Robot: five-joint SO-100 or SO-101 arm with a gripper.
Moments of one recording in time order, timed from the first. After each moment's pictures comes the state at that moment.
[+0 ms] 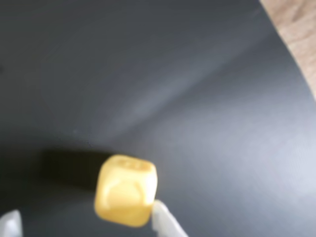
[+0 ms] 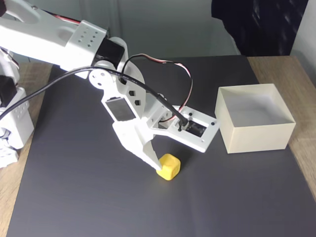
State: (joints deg) arm 35.6 89.0 116.5 31.4 189.1
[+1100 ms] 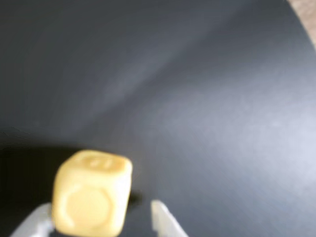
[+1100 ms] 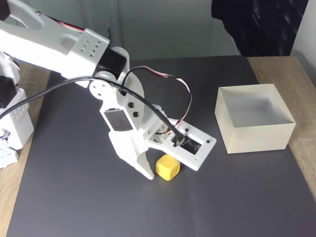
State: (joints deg) arm 38.1 84.9 116.5 31.9 189.8
